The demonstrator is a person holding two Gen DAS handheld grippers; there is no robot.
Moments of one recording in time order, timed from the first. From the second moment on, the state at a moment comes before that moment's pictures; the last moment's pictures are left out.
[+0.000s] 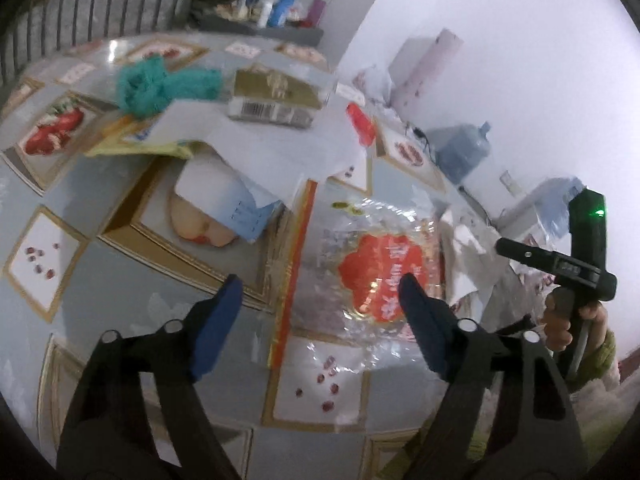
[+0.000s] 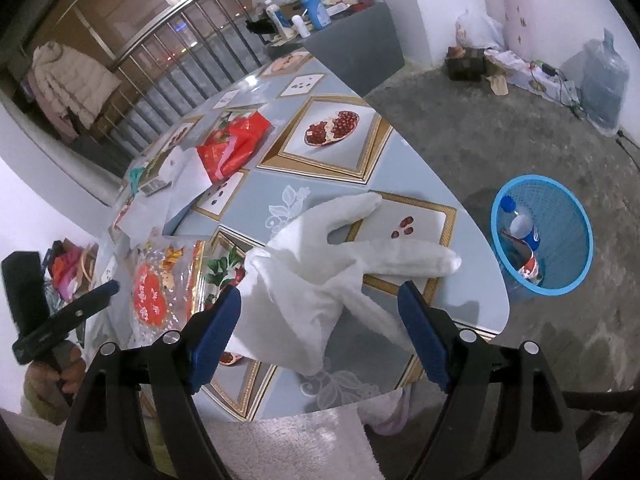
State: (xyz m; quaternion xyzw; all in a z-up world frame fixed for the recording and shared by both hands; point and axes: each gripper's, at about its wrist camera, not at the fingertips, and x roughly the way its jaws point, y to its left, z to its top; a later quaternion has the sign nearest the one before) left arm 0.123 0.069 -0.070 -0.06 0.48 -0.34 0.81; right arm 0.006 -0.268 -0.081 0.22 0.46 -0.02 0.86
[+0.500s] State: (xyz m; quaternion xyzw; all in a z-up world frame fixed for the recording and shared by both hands) left arm 0.147 0.053 -0.086 -0.01 0.50 -0.34 0.80; right arm 0.010 -0.270 -0.087 0.22 0.47 -0.02 0.86
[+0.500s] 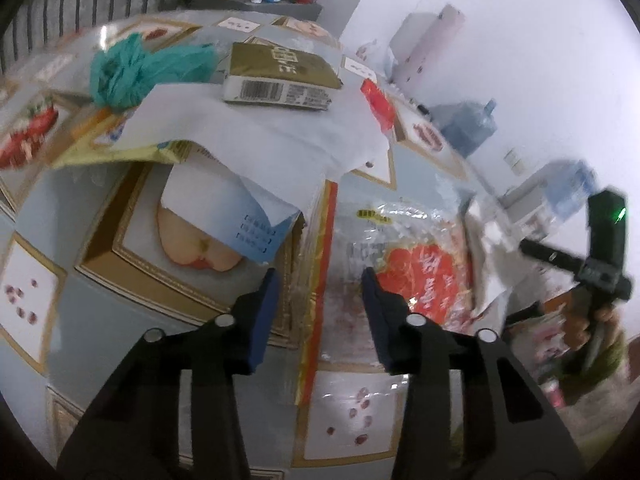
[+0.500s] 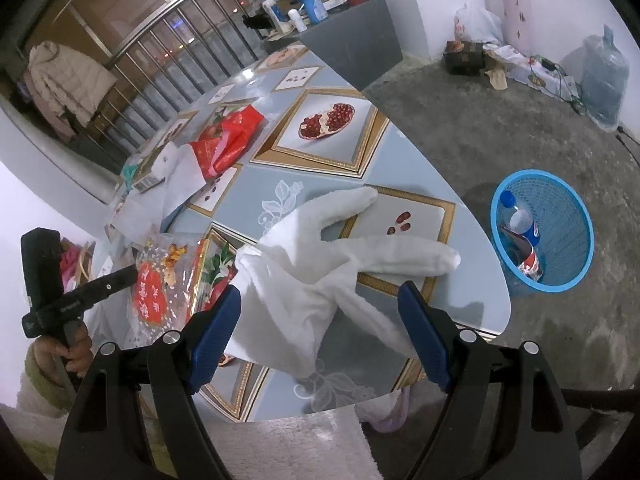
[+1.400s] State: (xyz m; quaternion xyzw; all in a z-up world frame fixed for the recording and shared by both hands) left arm 0.095 0.023 -0.074 0.18 0.43 -0.26 0.85; right arm -0.013 -0.261 -0.069 0.15 0.45 -0.04 0.88
